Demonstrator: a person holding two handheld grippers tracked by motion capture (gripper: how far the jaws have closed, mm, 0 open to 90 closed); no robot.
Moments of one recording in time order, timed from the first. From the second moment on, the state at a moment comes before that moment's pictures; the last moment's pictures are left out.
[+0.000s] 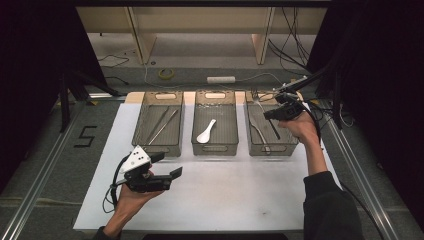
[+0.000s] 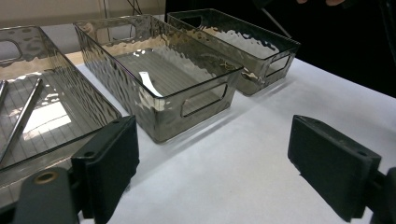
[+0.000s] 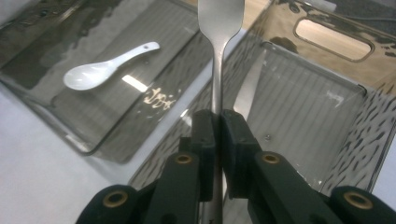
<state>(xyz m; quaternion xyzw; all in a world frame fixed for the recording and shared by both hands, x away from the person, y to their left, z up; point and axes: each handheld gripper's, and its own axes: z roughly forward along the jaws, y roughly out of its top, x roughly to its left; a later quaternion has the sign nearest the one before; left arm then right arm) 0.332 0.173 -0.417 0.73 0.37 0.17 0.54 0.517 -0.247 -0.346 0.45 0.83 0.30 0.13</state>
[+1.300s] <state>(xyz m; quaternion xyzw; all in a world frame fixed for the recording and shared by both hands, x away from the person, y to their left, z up) 0.331 0.174 -0.417 0.74 0.37 0.17 0.54 0.530 -0.251 -0.407 0.50 0.81 0.28 0.14</state>
